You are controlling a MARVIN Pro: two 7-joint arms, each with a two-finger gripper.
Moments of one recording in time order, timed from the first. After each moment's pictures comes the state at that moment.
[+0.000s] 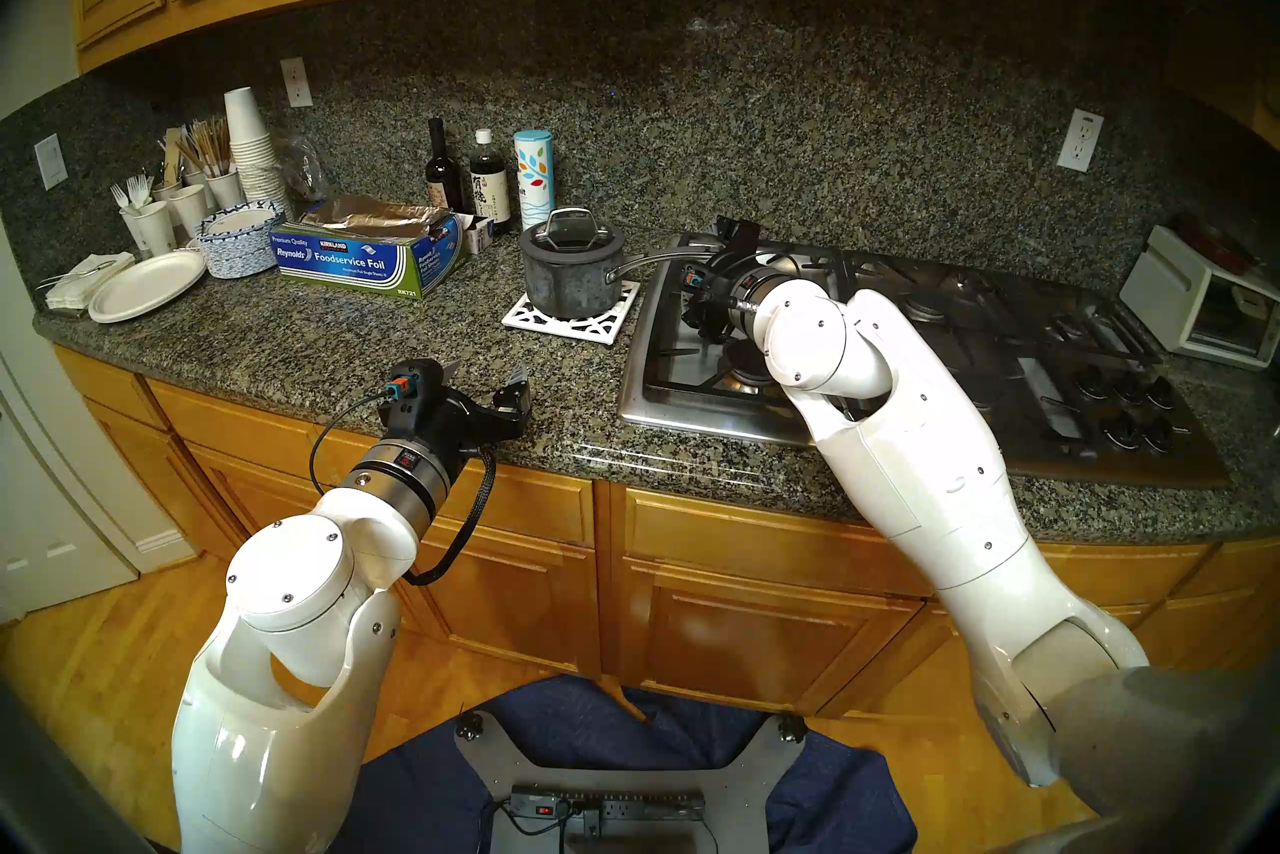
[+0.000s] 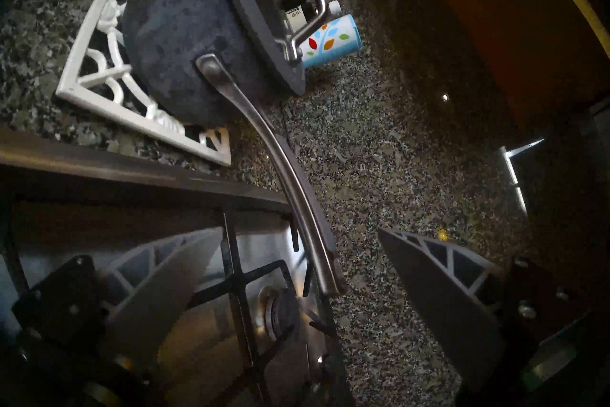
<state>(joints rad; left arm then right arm) 1.98 -1.31 -1.58 -2.28 -0.33 0.39 0.05 -1.06 -1.28 1.11 -1.65 -0.85 0.36 0.56</state>
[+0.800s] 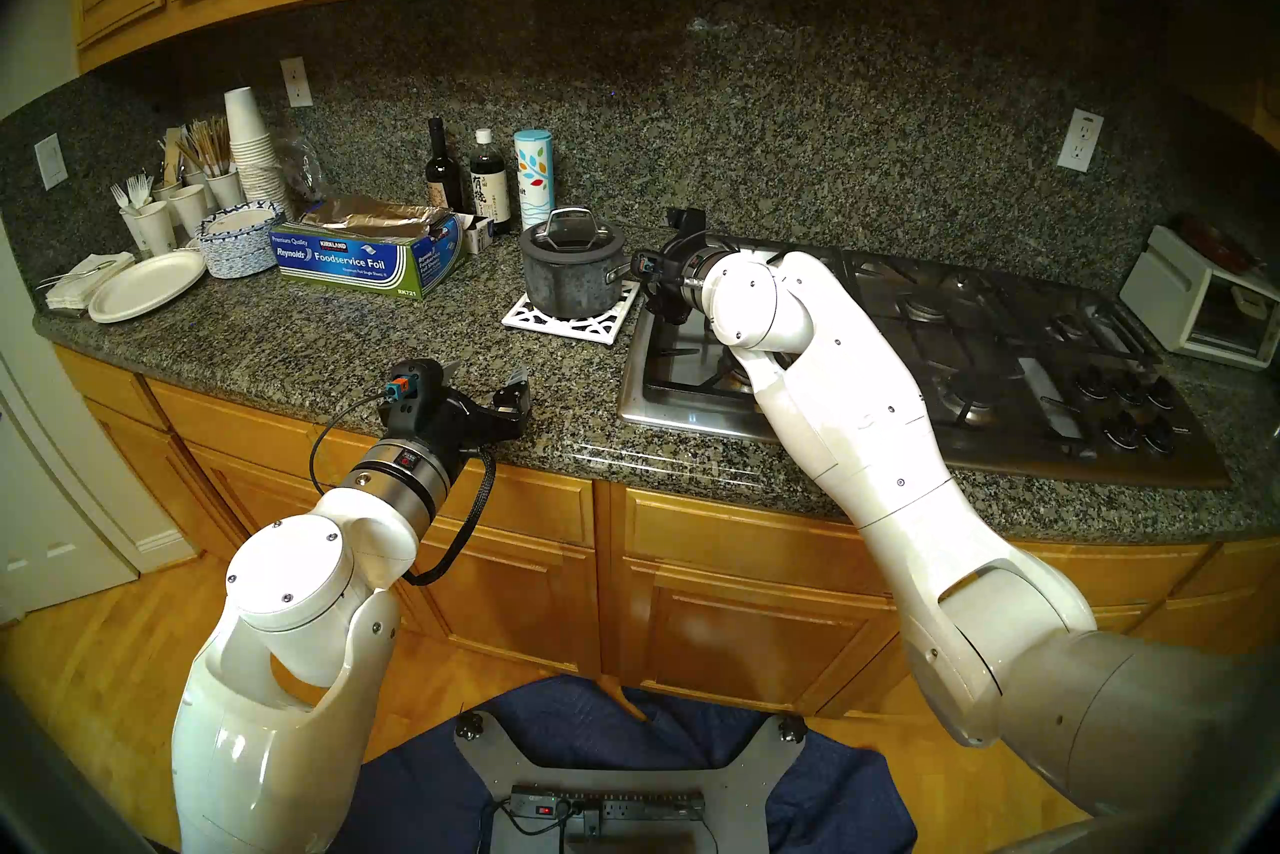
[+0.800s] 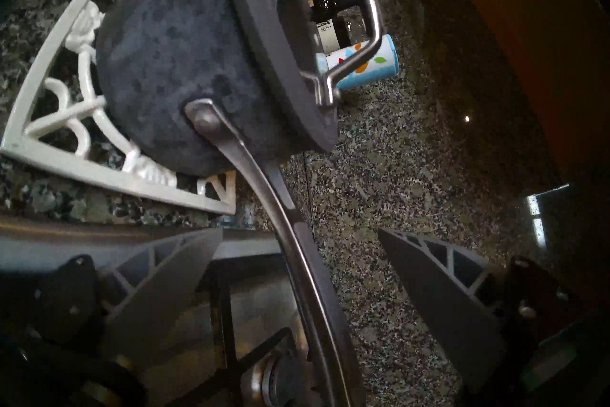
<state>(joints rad) 1.98 -1.32 -1.58 -2.28 -0.33 0.39 0.04 -0.91 -1.46 1.11 -1.36 -0.98 0.23 0.59</state>
